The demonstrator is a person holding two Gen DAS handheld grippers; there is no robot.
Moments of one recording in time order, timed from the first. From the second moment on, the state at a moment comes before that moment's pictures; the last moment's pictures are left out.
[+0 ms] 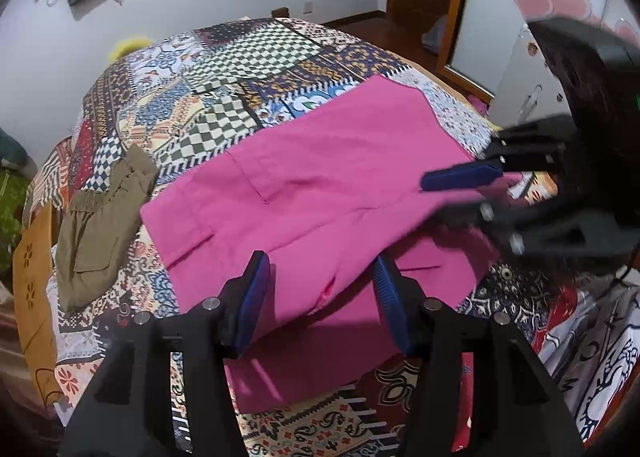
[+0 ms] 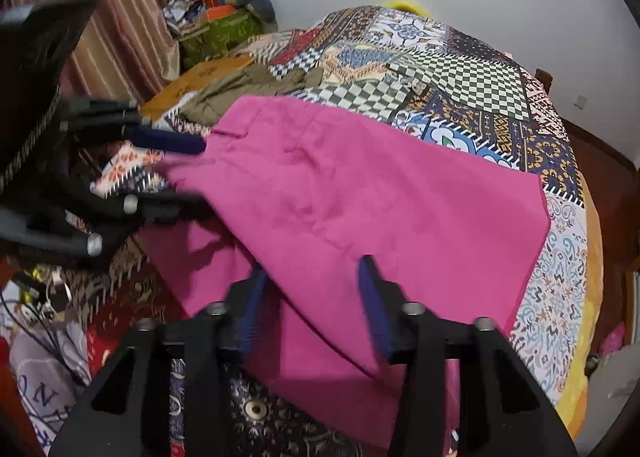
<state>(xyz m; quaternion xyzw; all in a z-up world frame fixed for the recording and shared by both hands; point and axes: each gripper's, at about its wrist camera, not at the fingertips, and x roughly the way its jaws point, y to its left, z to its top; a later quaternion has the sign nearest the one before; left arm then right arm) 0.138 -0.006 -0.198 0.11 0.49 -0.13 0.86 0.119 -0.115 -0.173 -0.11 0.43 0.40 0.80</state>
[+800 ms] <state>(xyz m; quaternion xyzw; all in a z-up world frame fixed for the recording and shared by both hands) 0.117 -0.018 -0.199 0.14 0.46 -0.13 0.87 0.105 -0.127 -0.159 -0.10 0.40 0.41 0.81</state>
